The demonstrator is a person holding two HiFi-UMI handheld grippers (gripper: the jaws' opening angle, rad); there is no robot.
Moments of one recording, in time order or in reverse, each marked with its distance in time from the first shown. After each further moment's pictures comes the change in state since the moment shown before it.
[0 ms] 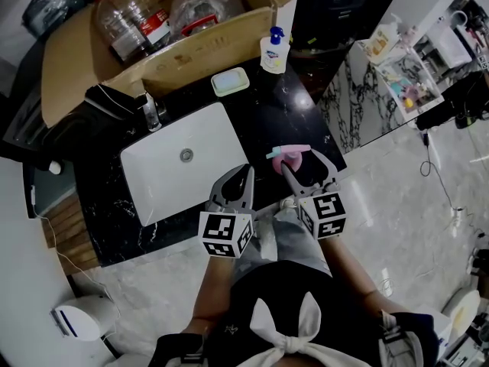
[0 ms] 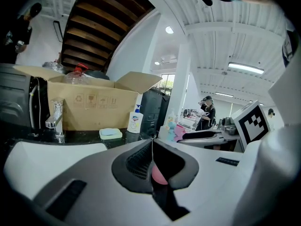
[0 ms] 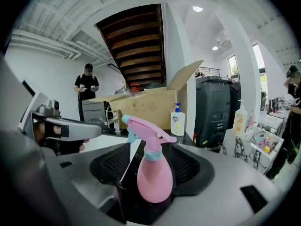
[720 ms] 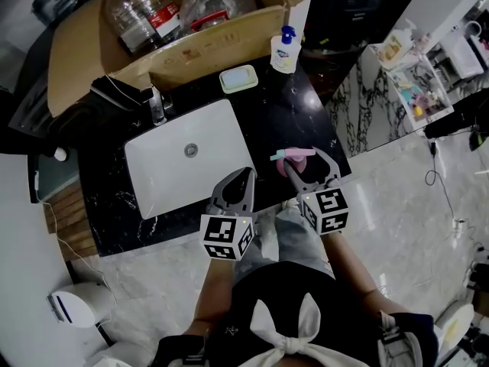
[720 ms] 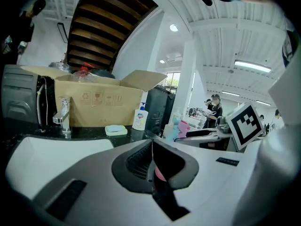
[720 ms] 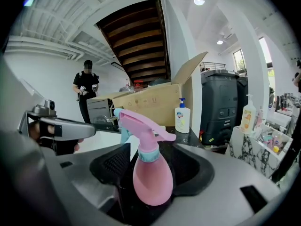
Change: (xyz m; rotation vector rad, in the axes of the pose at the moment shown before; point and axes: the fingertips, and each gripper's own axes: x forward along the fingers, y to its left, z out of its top) left arm -0.002 0.006 -0.010 -0.025 0.018 0.069; right arm 0.021 -0.006 -0.007 -0.005 0.036 0.078
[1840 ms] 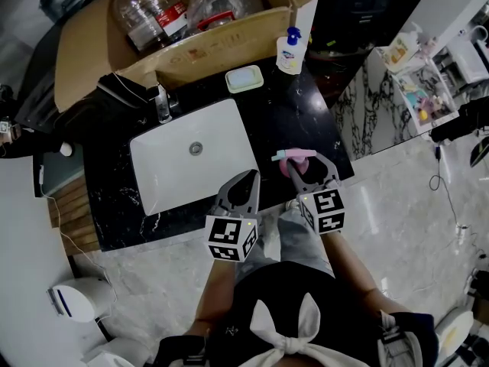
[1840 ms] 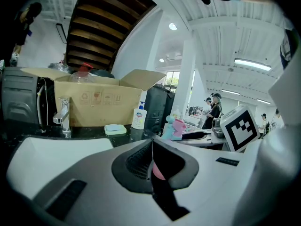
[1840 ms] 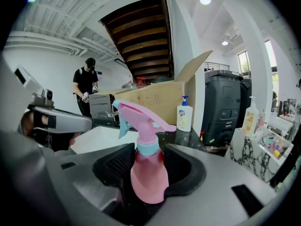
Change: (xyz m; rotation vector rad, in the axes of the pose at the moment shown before) left arm -0.002 -0.010 -0.004 0.010 0.014 0.007; right arm 0.006 0.002 -0.011 -0.048 0.025 0.013
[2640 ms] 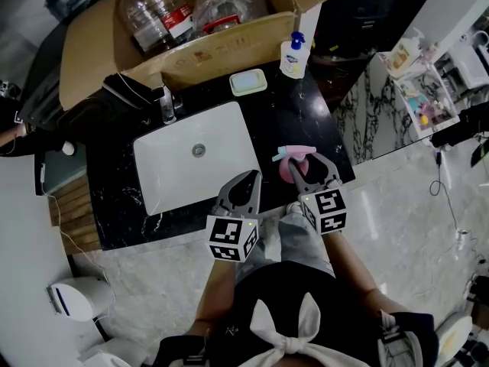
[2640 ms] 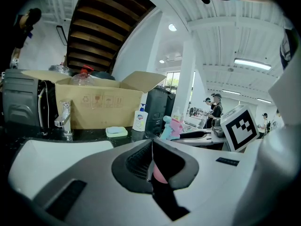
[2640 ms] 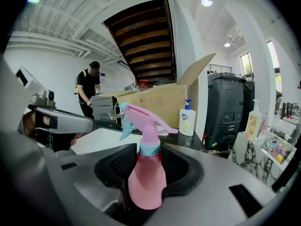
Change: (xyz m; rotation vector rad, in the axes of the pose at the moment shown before) left arm -0.003 0.003 0.007 0.007 -0.015 0.009; right arm 0.002 0.004 0.011 -0.021 -0.026 0.026
